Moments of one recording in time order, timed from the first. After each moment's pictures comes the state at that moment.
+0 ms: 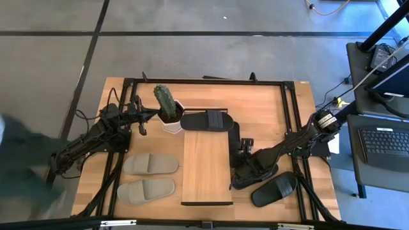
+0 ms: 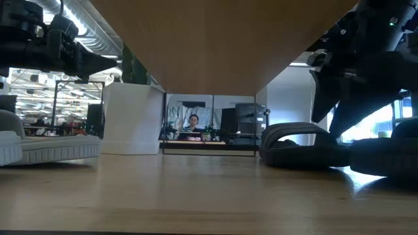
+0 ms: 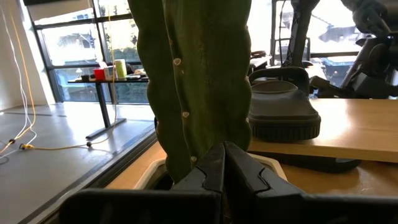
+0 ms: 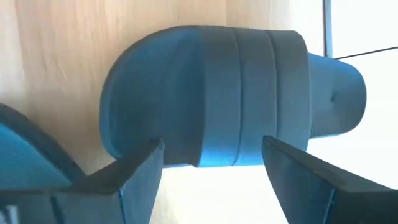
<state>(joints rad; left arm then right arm) 0.66 0.01 0.02 0.04 0.36 0.03 0.51 1.73 1.08 -0.82 0.50 0.49</state>
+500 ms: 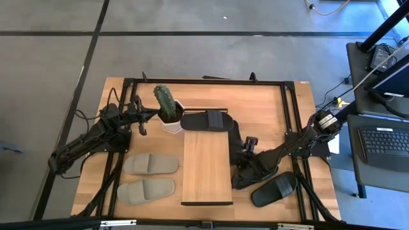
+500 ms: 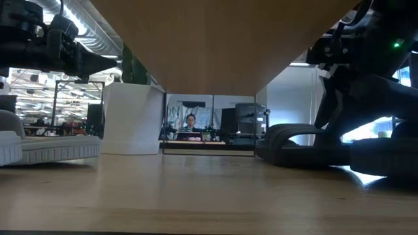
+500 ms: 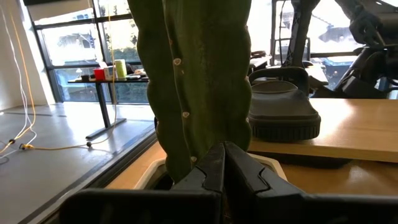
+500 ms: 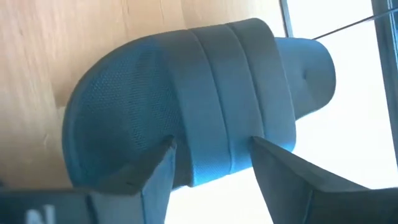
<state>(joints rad) 0.66 0.01 0.02 0.04 0.36 0.03 0.53 1.73 0.99 -0.79 0.65 0.62</state>
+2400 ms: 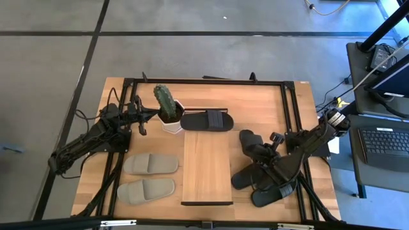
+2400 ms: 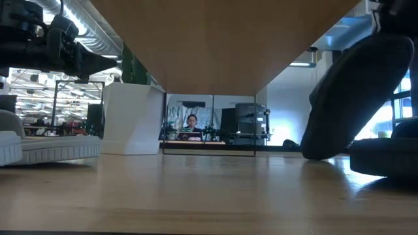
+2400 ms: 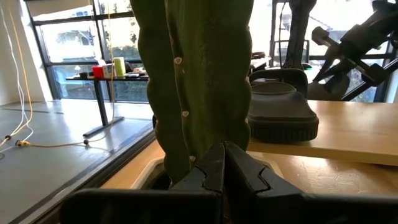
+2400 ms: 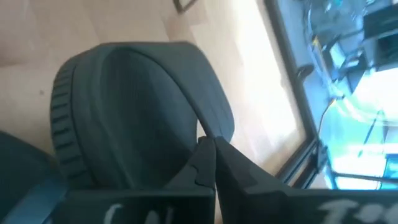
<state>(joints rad) 0.66 0.01 0.02 0.04 0.36 0.01 0.72 1.63 1.25 -1.57 0.70 1.18</state>
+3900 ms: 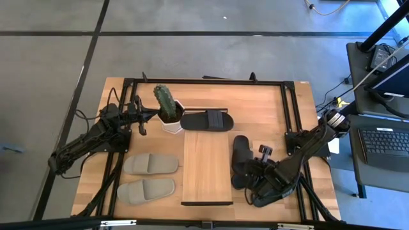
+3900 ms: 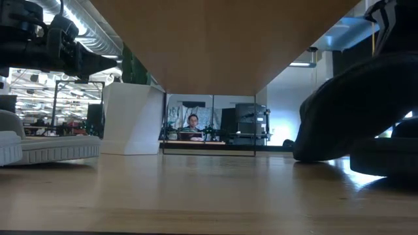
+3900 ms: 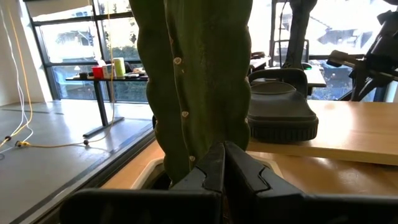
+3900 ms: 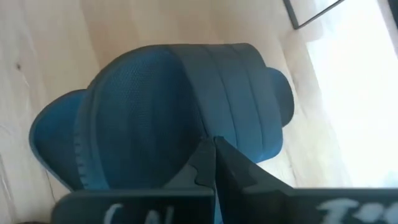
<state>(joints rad) 0.66 0.01 0.02 0.04 0.36 0.01 0.74 1.65 1.22 -1.13 0.56 1.00</state>
